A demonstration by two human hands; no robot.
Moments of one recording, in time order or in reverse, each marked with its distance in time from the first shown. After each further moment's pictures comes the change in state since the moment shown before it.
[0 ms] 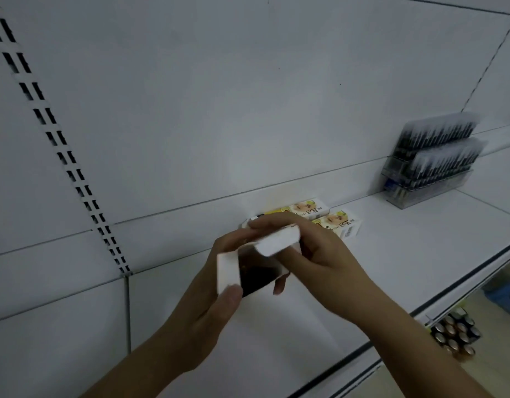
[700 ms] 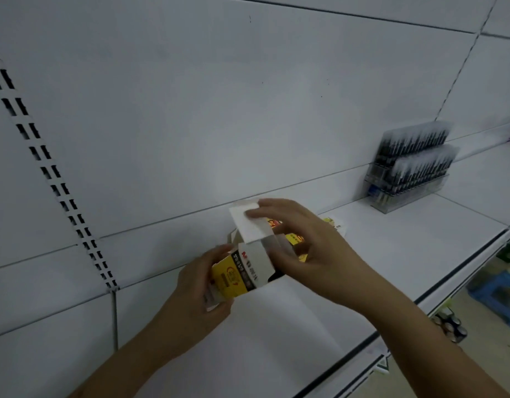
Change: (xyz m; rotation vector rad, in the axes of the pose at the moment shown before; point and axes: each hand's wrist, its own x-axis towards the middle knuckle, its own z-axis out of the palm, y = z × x) left_hand 0.000 -0.052 -0.020 0.298 -0.018 -0.248; right_hand 0.010 -0.004 -0.023 -0.423 -0.015 -0.055
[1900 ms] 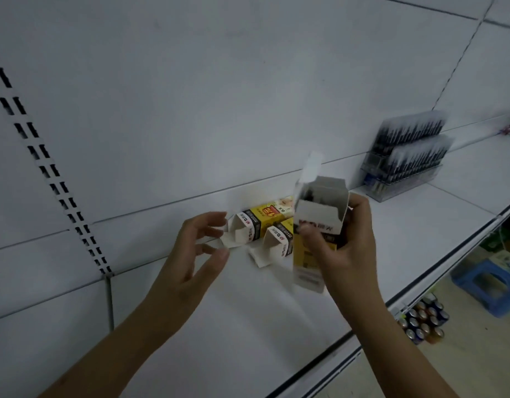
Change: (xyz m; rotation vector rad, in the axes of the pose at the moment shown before) left_hand 0.005 0.033 -0.010 -0.222 0.091 0.102; right_hand -0.027 0.011 0.026 0.303 0.604 0.172
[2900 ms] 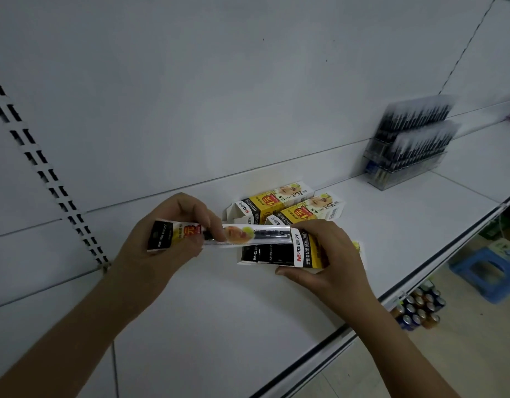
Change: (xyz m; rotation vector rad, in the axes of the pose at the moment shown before) left_hand -0.002 0.033 -0.032 -0.112 -0.022 0.004; right_hand -0.012 0.057 -0.015 -0.501 -0.238 -0.313
